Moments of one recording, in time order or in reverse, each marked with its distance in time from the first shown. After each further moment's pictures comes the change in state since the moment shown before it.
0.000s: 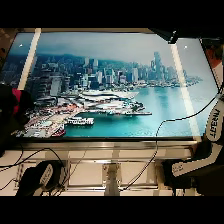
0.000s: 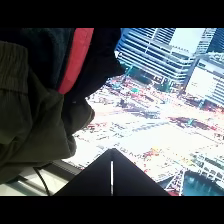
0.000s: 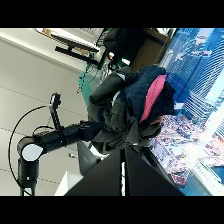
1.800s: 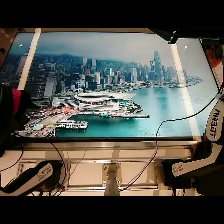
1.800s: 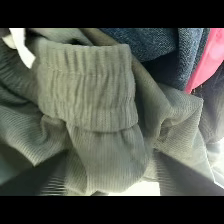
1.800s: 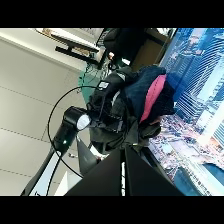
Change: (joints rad) left arm 0.109 -0.440 -0.014 0.480 -0.008 0.079; right arm 0.000 0.000 0.000 0.000 0.000 0.000
